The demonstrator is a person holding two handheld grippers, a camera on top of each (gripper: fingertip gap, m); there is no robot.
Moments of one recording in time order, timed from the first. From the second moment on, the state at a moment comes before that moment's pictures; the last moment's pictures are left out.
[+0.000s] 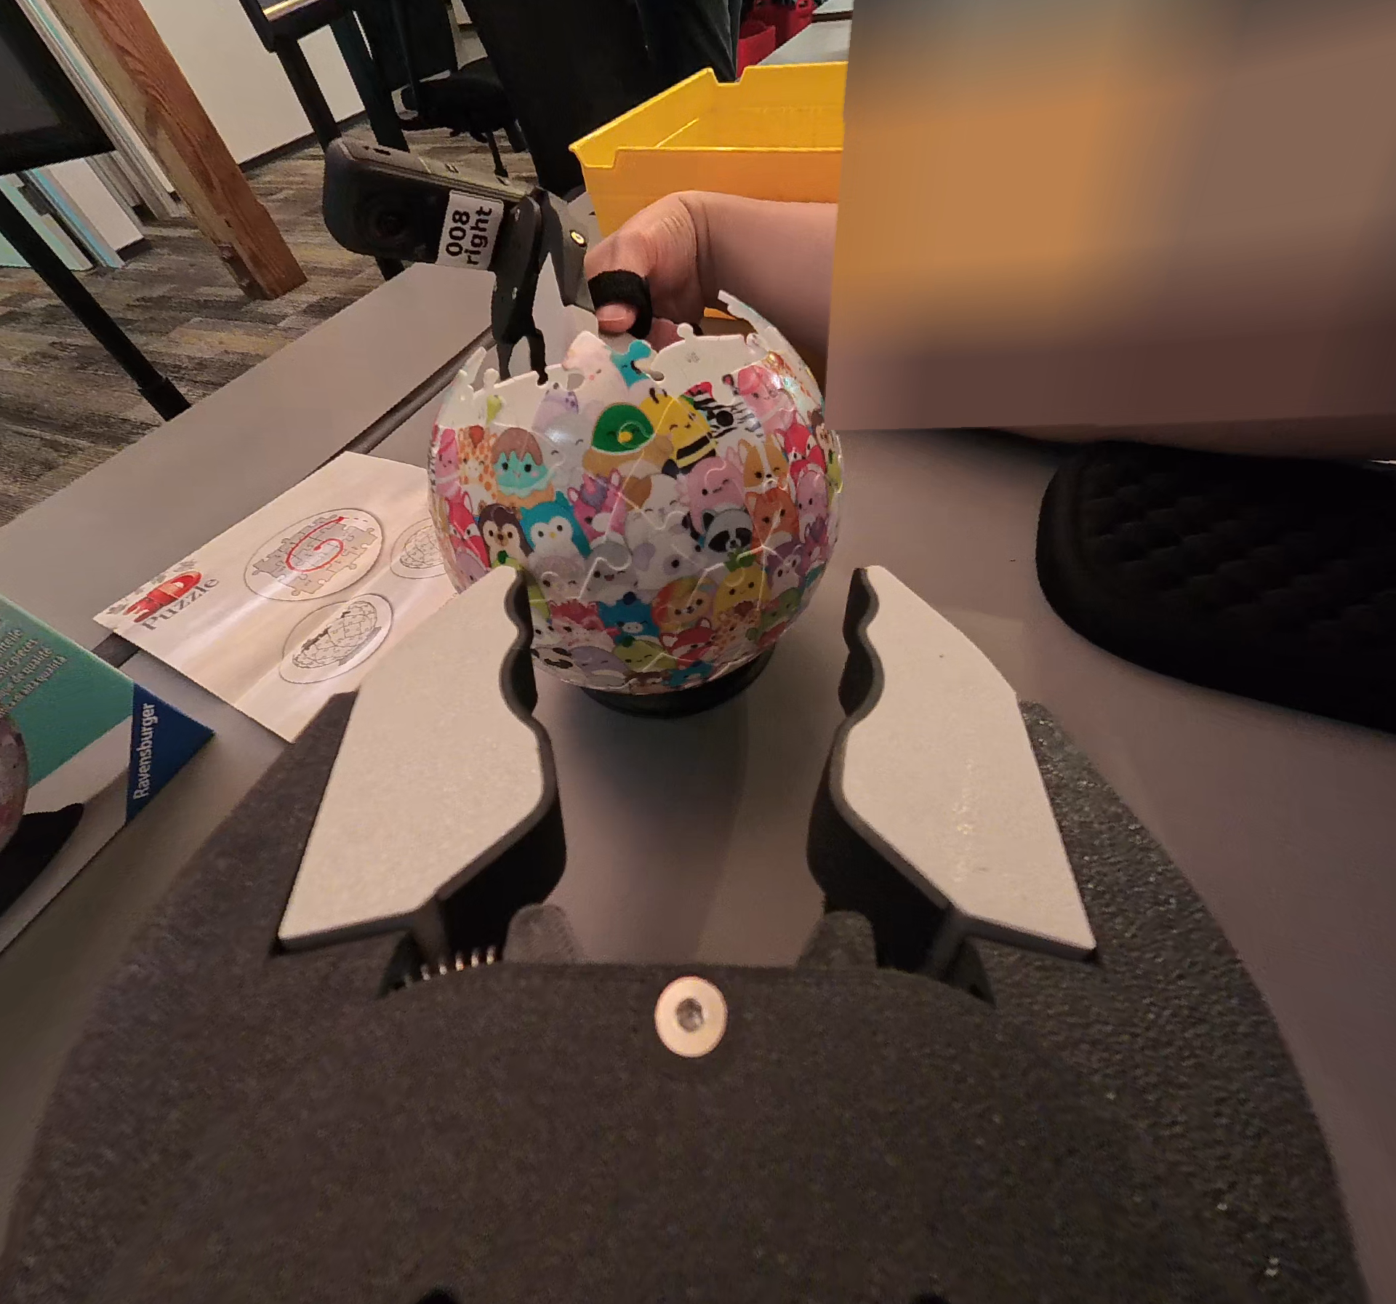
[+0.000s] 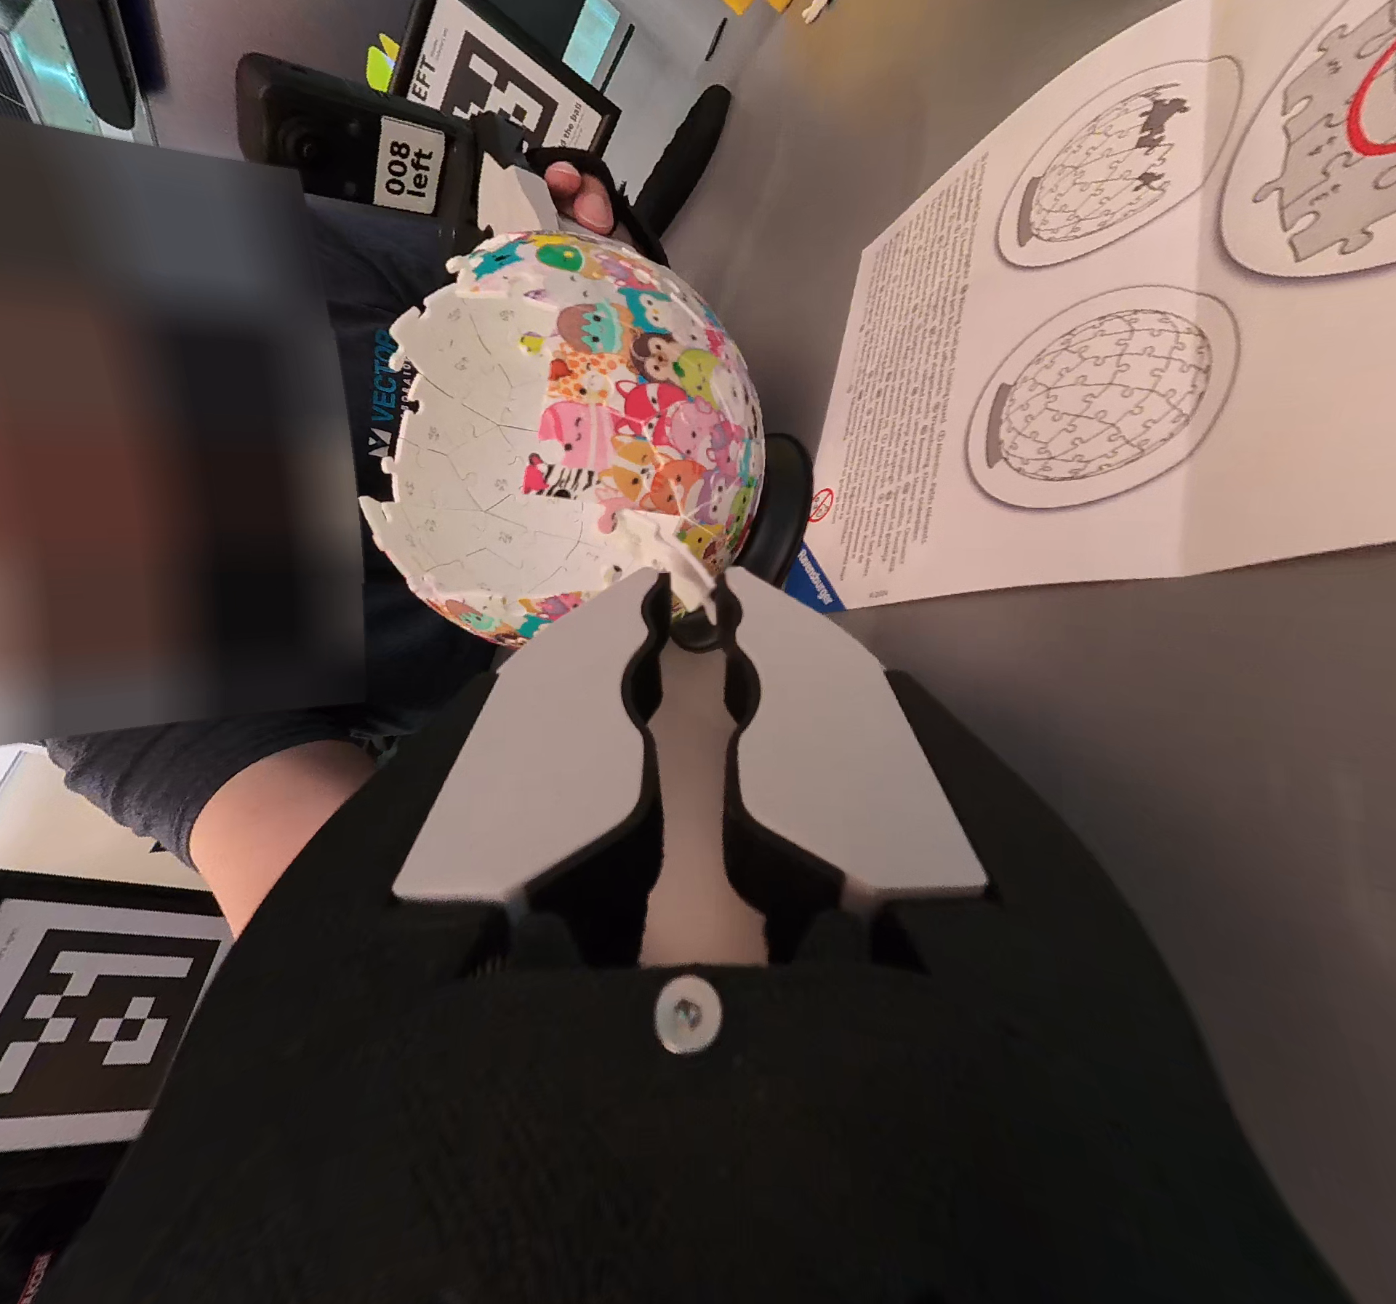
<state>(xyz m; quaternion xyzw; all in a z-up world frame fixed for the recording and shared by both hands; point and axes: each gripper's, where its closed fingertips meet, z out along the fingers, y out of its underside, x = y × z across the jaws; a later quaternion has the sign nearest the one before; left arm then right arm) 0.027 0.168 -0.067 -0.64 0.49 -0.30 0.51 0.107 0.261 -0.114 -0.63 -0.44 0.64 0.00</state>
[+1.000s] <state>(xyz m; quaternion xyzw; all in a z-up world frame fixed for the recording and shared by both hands) 0.024 0.168 -0.065 -0.64 0.49 -0.30 0.51 0.113 0.258 -0.104 -0.62 -0.48 0.62 0.04</state>
